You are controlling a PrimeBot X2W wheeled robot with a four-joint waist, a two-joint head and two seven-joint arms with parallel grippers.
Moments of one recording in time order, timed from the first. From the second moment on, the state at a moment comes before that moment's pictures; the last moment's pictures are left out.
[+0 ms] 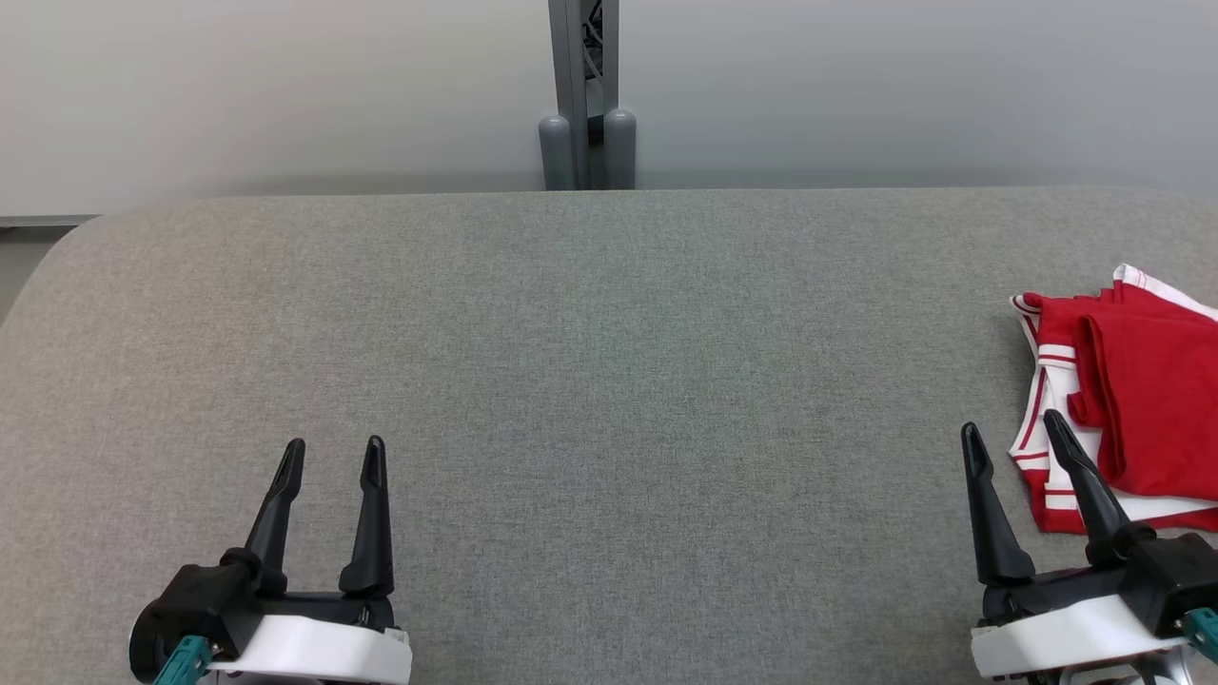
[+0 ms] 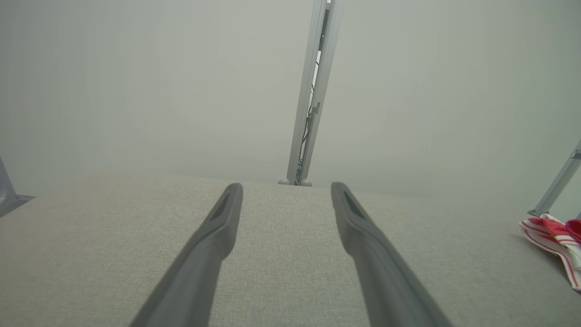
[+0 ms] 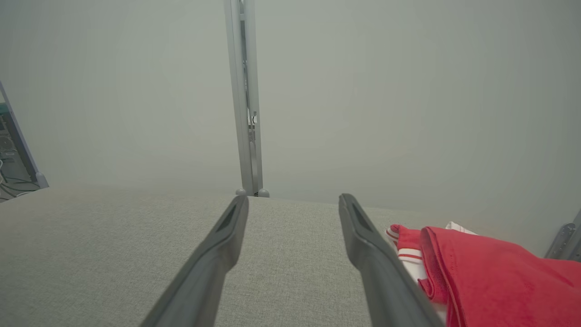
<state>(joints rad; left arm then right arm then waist) 0.02 0.05 -0.07 0.08 -0.26 -0.03 -0.26 0.00 -0.05 0.00 0.05 0.08 0.13 -0.26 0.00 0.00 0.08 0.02</state>
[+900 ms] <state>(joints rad) 0.04 0.05 -0.07 0.14 -0.50 -0.03 -0.22 0.01 -0.05 -0.01 0.12 0.34 0.13 -0.20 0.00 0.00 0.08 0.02</state>
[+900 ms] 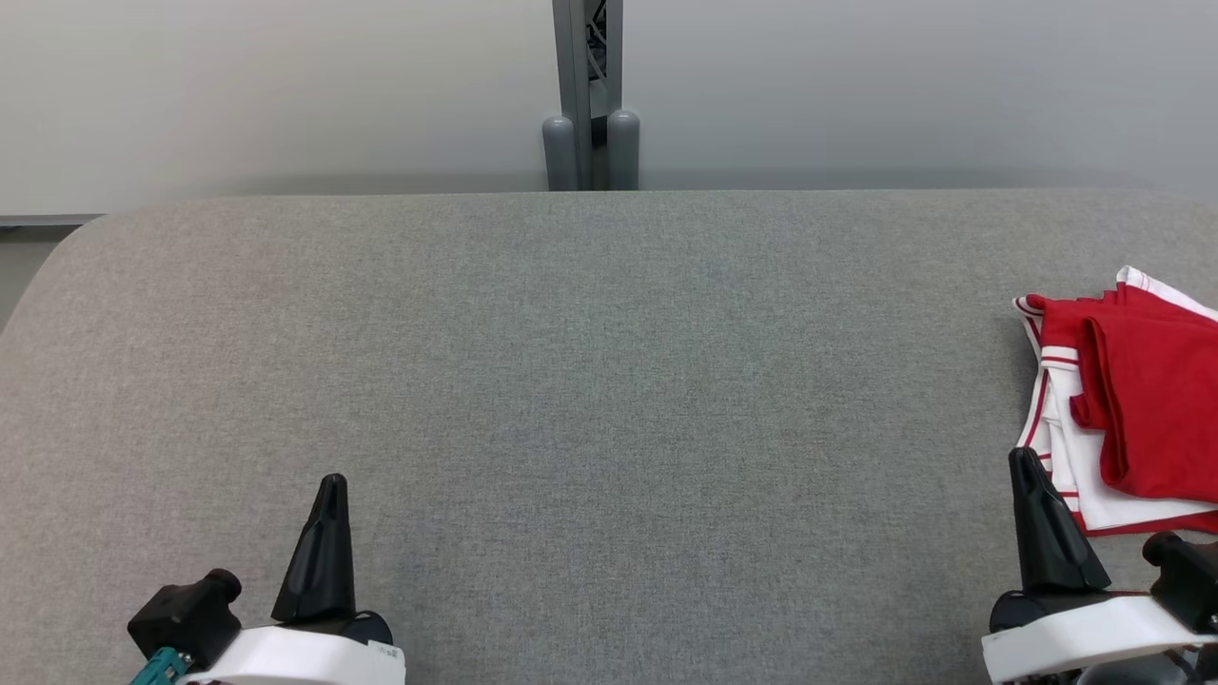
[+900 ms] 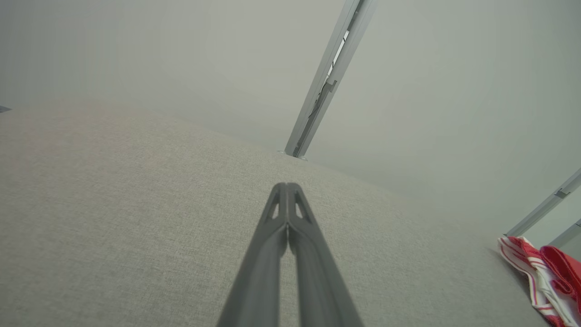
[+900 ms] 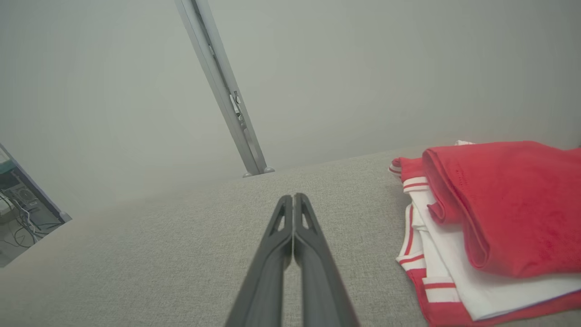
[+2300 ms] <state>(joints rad) -0.02 0.06 -0.05 0.18 -1.07 -0.08 -0.13 -0.07 -0.09 -0.05 0.21 1.01 0.13 -0.03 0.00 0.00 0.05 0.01</state>
